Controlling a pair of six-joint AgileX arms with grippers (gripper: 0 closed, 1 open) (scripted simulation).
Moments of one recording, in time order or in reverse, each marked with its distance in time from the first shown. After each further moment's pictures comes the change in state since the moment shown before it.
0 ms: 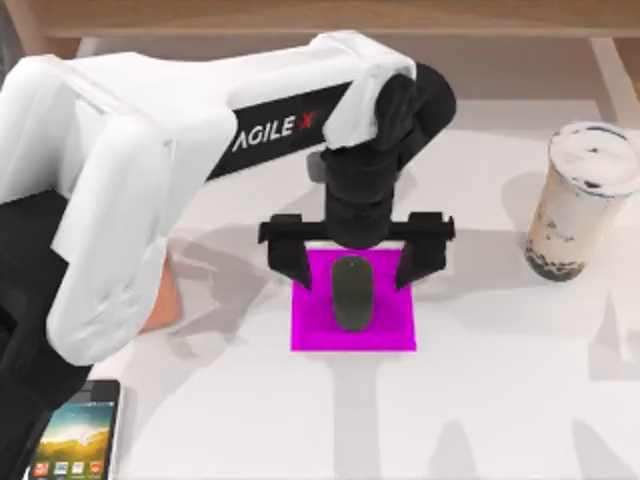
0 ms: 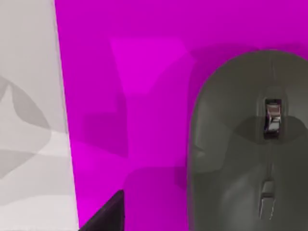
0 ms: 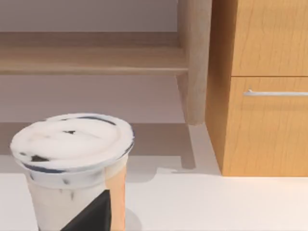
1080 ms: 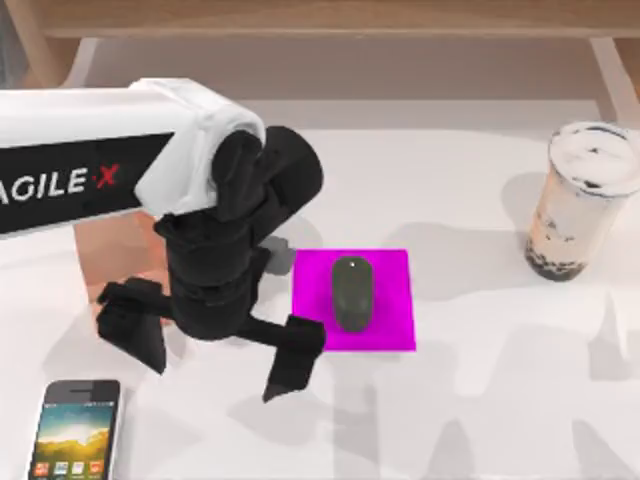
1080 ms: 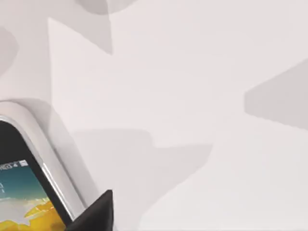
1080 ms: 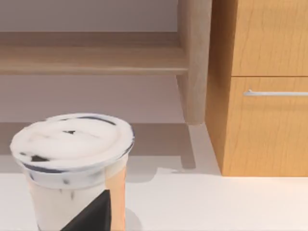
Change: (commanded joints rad) left arm 0.067 -0.545 -0.703 0.014 -0.002 0.308; right arm 0.000 0.000 0.000 0.000 0.000 0.000
